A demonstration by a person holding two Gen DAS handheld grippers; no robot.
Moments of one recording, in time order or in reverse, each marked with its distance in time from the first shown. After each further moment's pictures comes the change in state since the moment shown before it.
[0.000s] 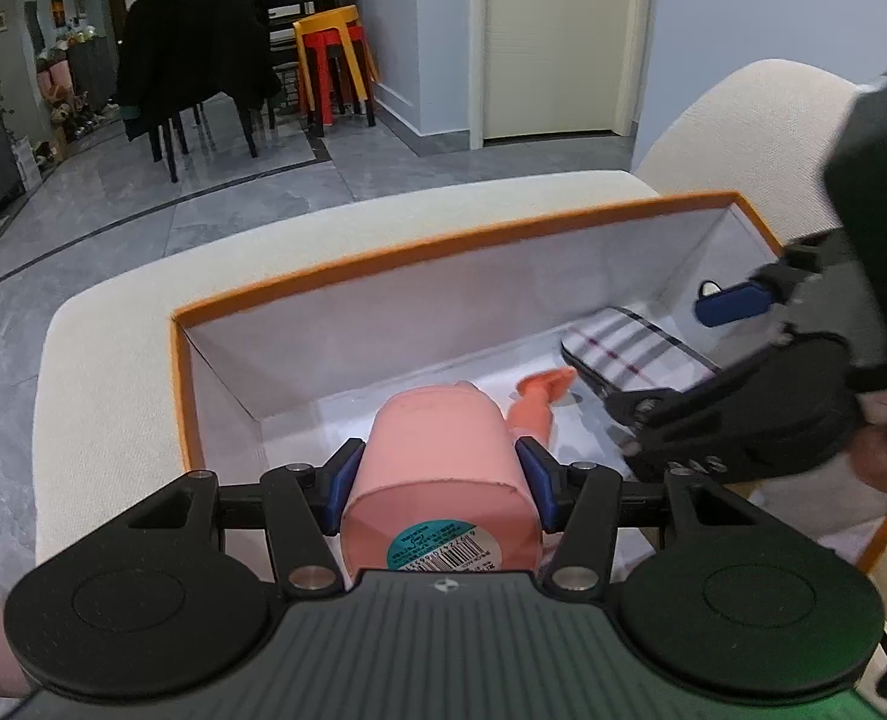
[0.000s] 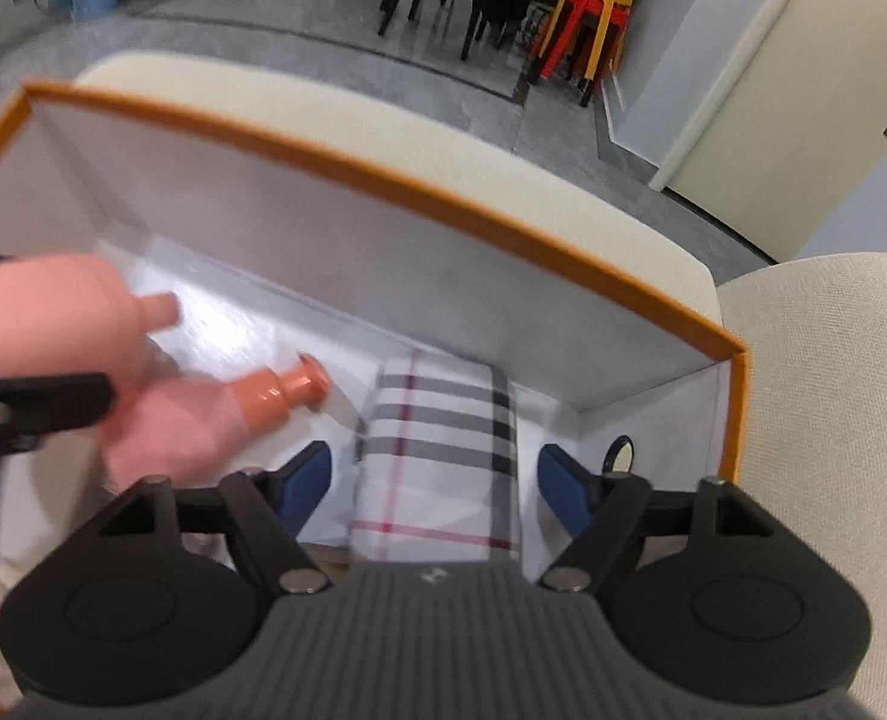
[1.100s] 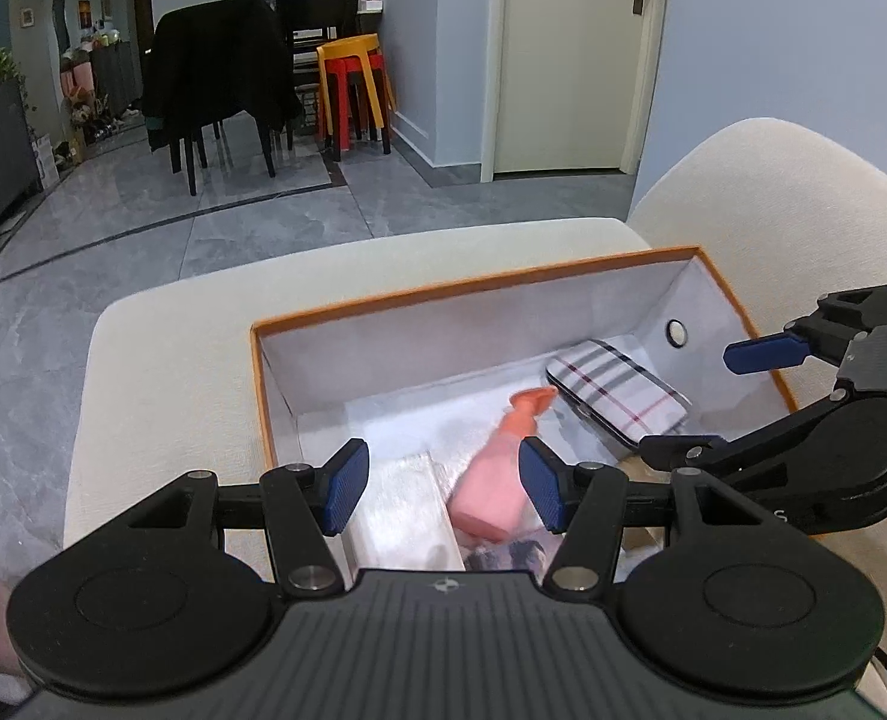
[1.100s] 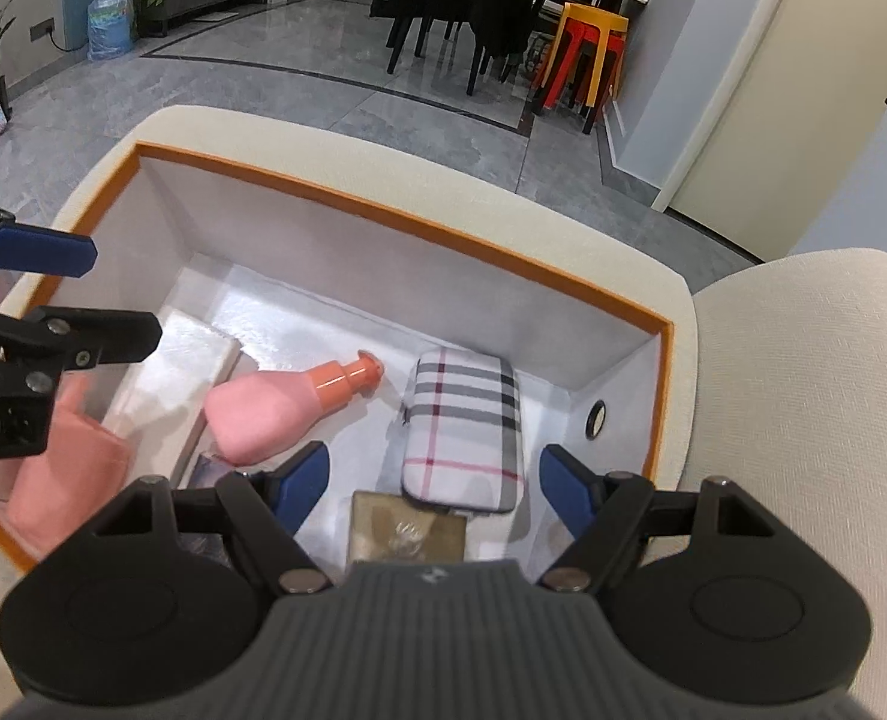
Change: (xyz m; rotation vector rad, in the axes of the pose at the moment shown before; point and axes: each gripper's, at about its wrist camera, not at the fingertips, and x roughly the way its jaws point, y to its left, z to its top) left arm -0.058 0.000 -0.009 -0.053 -0.054 -0.002; right arm -0.066 0.004 -0.021 0.025 -0.062 0.039
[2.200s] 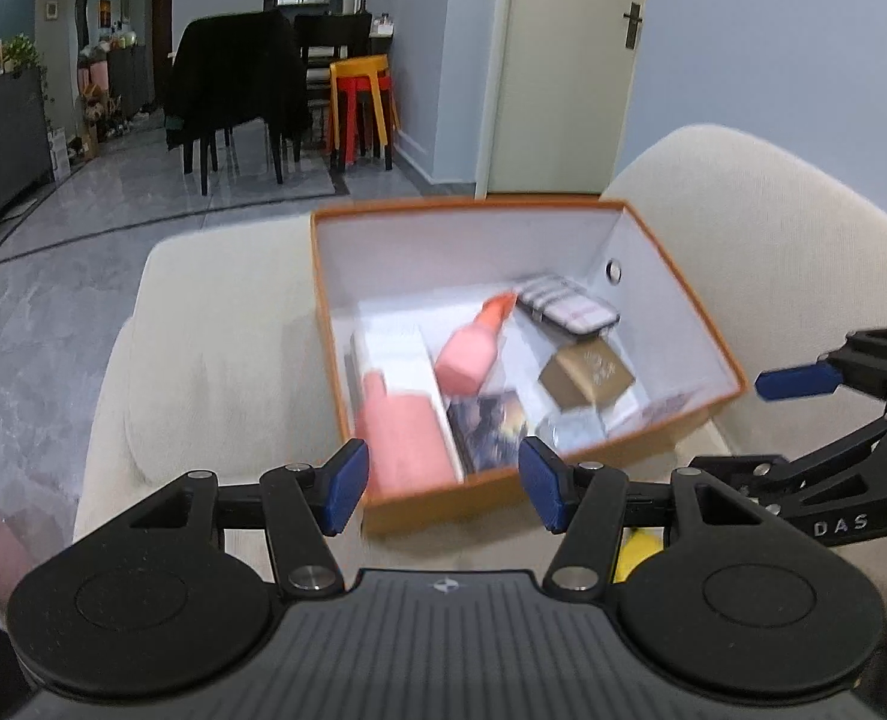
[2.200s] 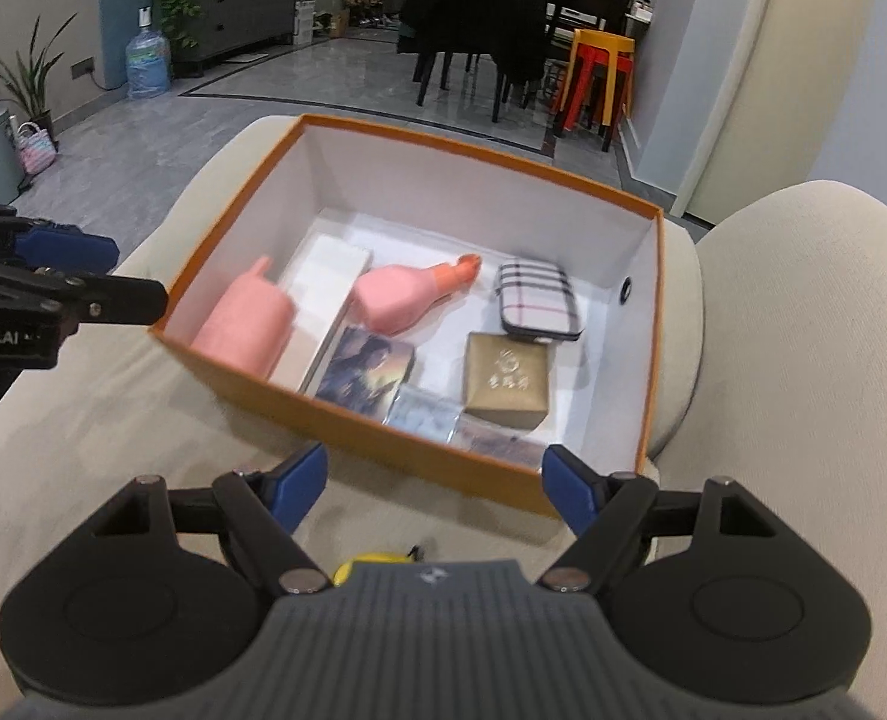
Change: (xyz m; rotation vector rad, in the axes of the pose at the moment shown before) left arm -0.085 0.001 -0.095 -0.047 -0.055 -0.024; right arm -0.105 0.043 -0.109 0.031 -0.080 0.072
